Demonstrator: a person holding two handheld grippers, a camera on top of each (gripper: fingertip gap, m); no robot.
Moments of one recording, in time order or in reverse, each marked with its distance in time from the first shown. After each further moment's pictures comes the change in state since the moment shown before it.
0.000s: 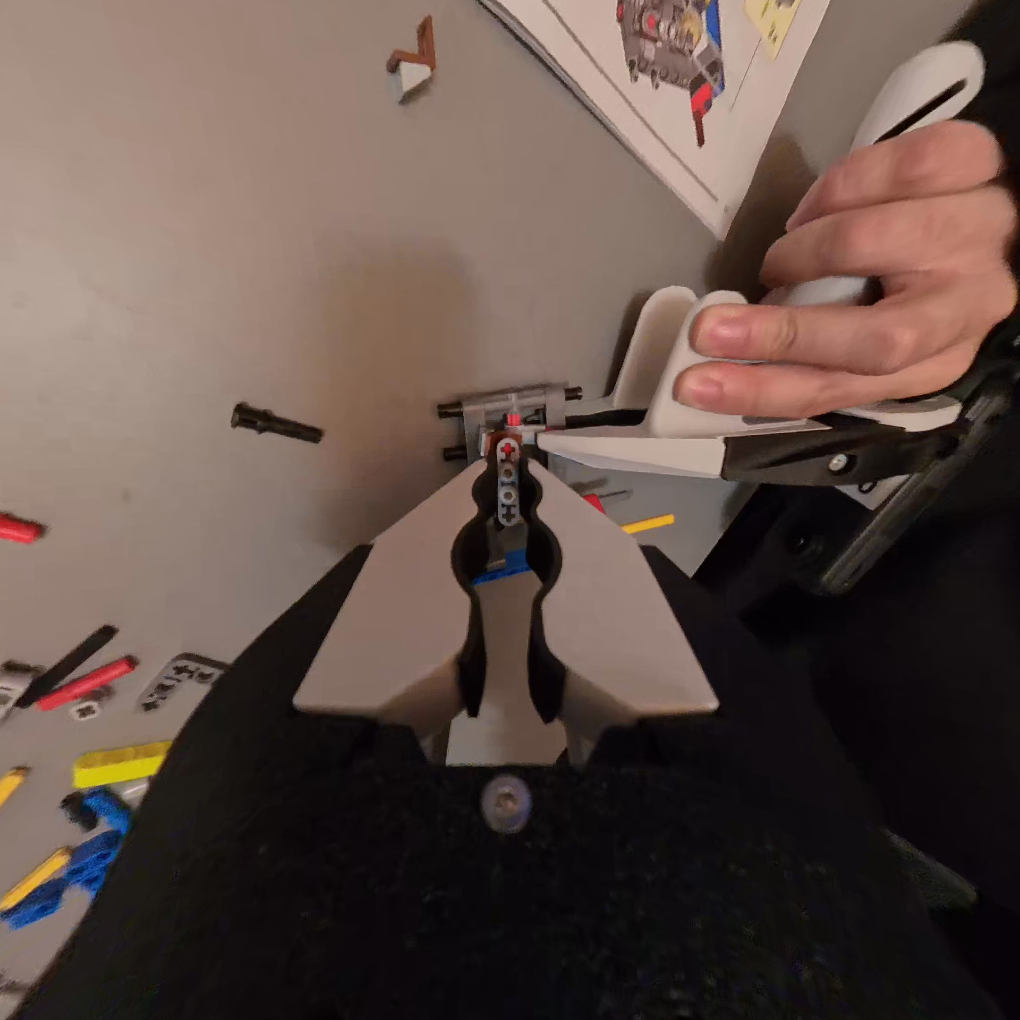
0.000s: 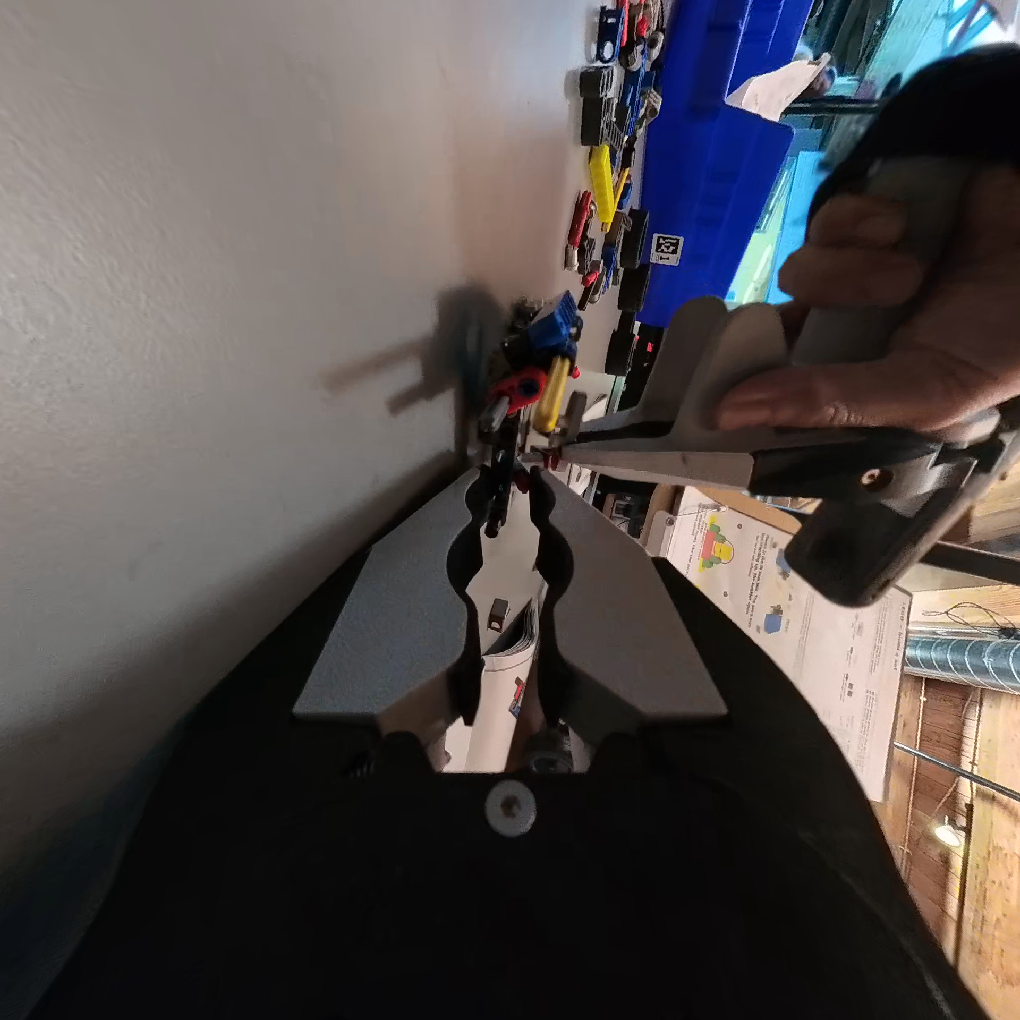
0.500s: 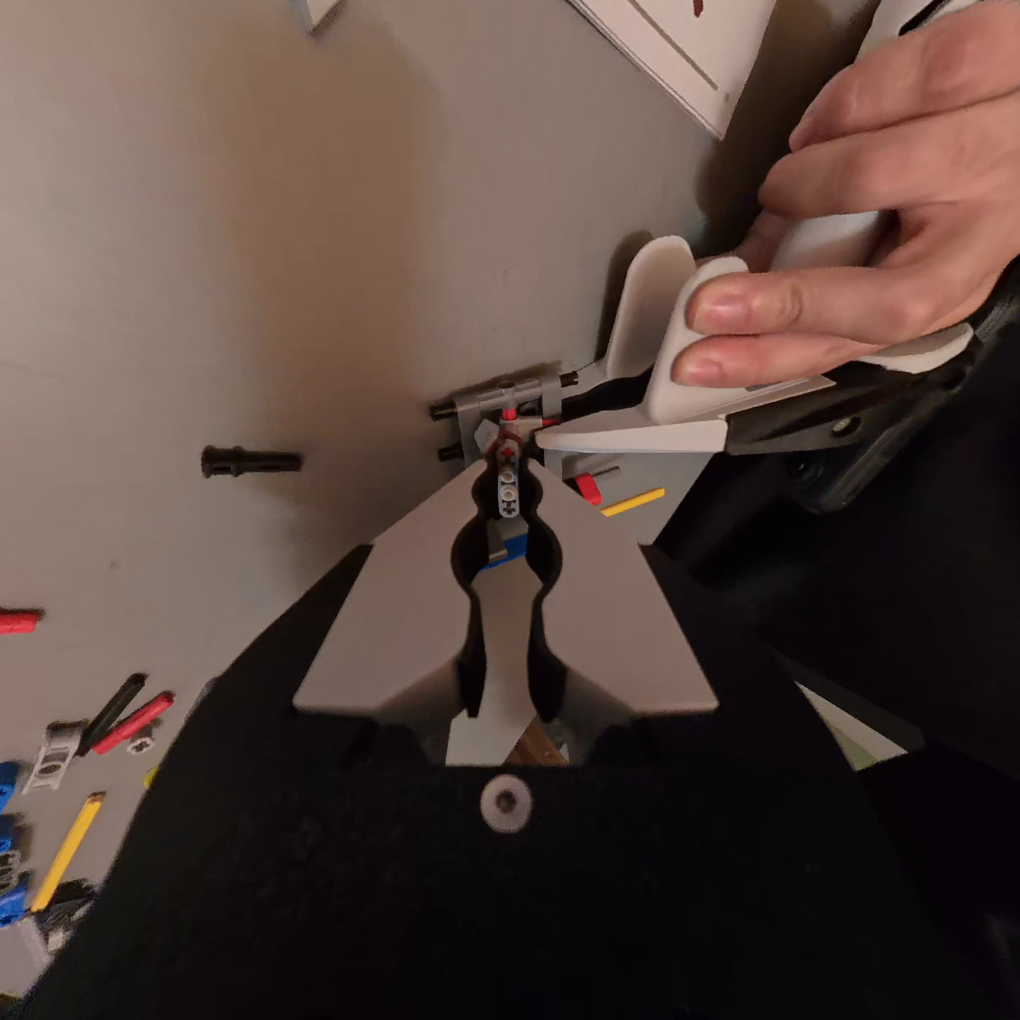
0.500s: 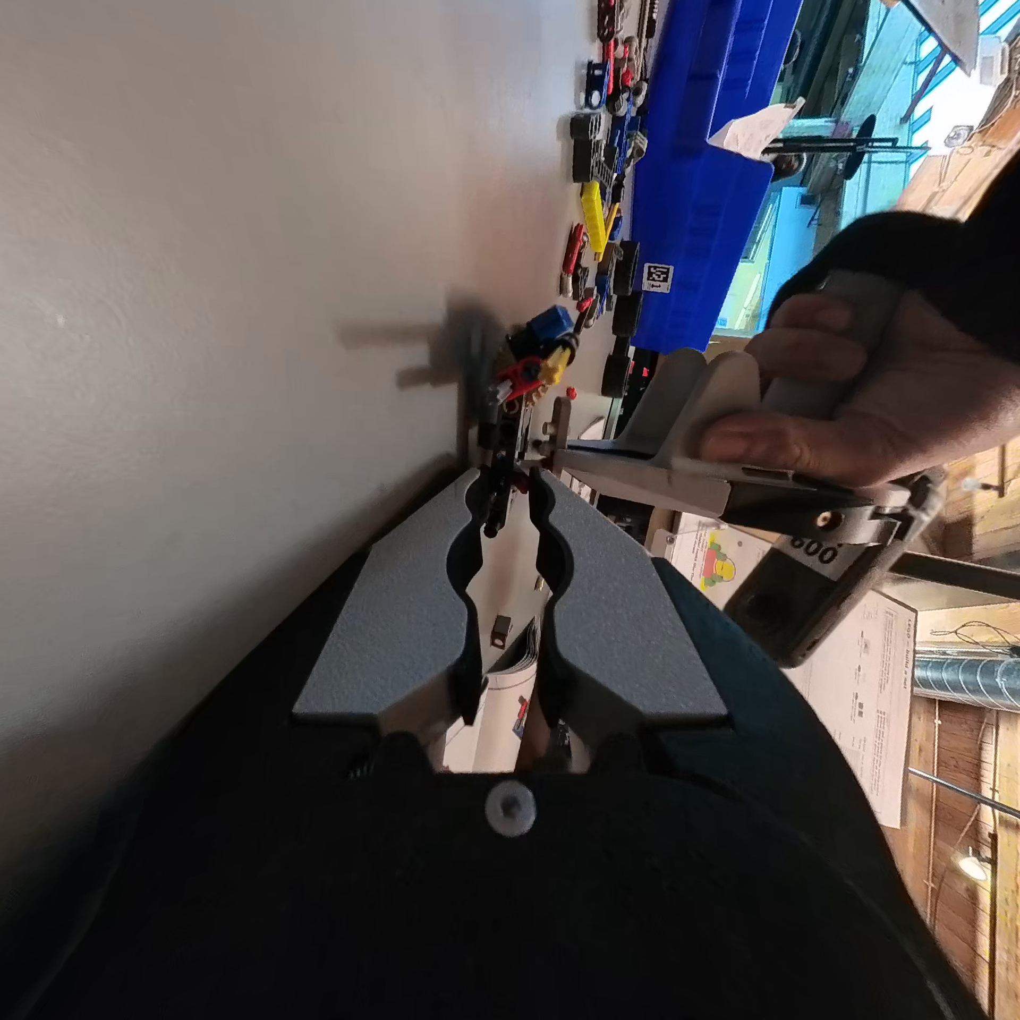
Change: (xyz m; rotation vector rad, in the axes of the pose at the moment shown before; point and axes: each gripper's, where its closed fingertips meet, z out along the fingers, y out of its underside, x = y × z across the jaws) left arm 0.002 0.007 0.003 -0.256 0.086 0.081; right arm 0.000 -0.007 -0.002 0.057 0.007 0.012
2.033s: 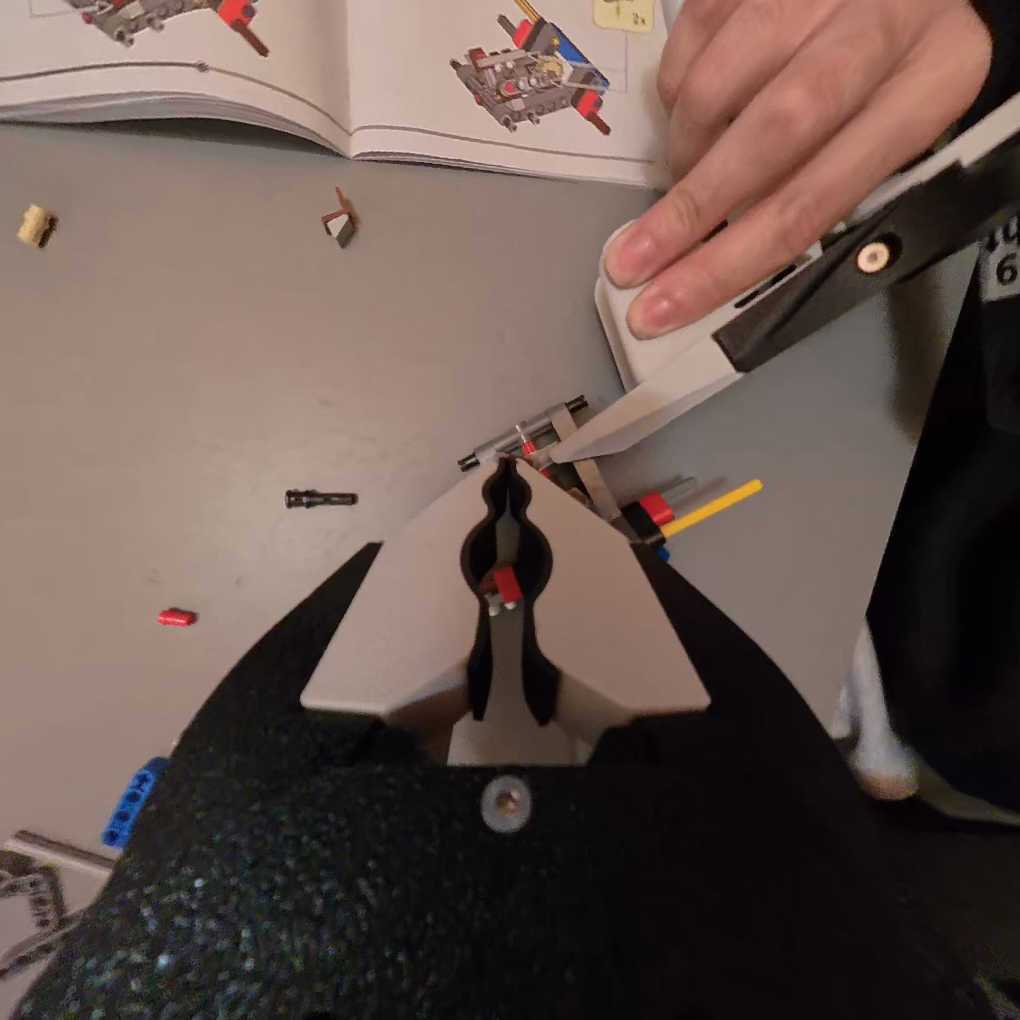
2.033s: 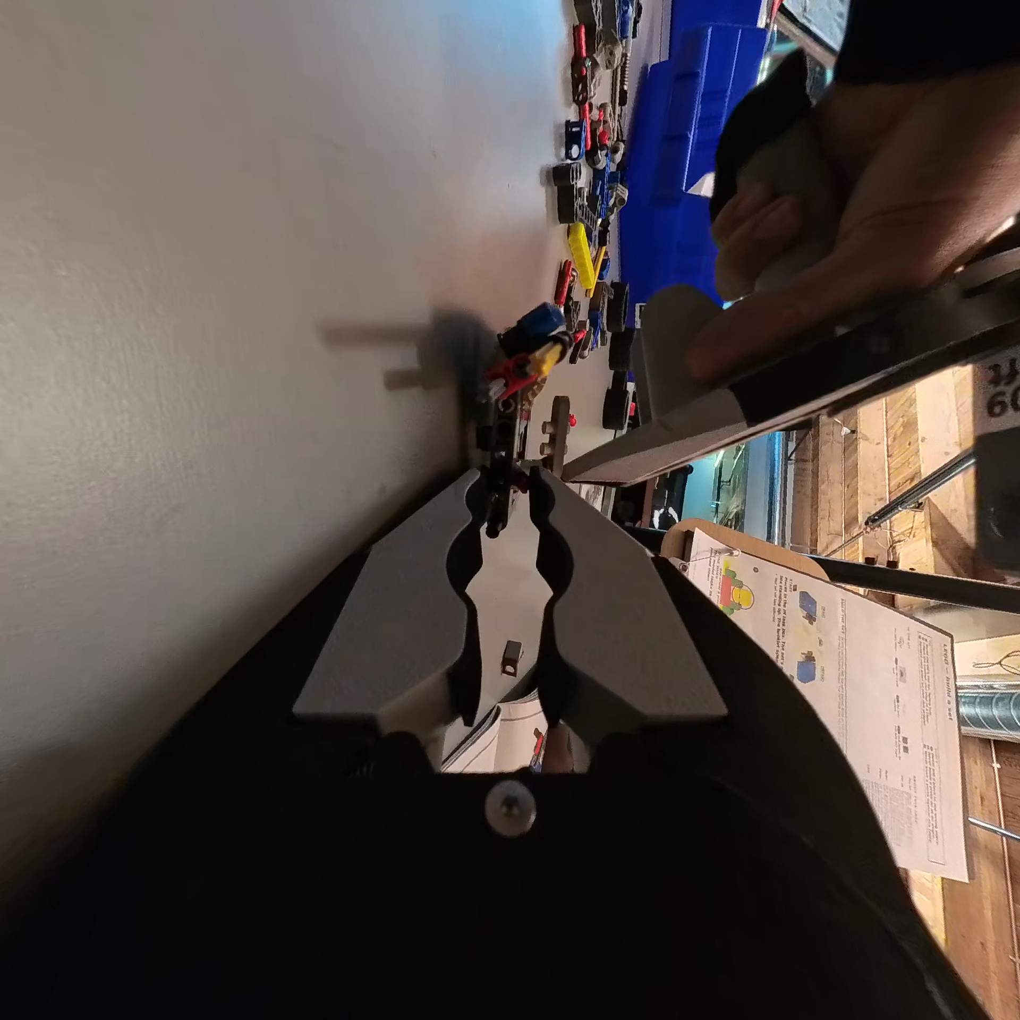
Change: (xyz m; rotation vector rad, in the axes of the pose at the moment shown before) left arm -0.003 -0.008 -0.006 0.464 -0.355 0.391; right arm 0.000 -0.005 0.000 0.107 0.004 0.050
